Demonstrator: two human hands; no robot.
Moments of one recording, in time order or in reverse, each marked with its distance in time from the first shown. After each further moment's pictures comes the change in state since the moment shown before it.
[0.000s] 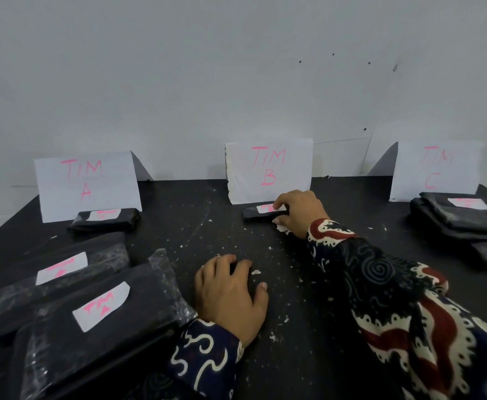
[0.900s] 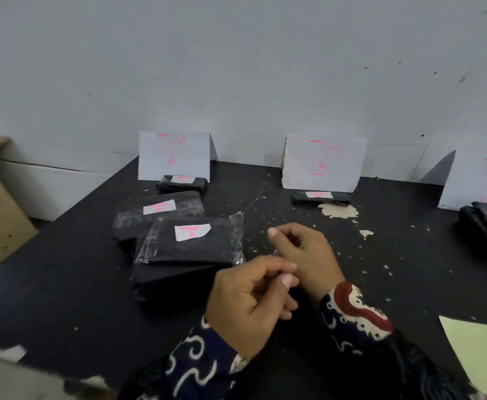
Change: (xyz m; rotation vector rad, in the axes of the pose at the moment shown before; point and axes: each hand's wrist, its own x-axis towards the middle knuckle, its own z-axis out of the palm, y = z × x) left_hand -0.123 0.002 -0.098 -1.081 0.285 0.143; right_hand -0.179 -0.123 0.003 0.919 0.022 -0.035
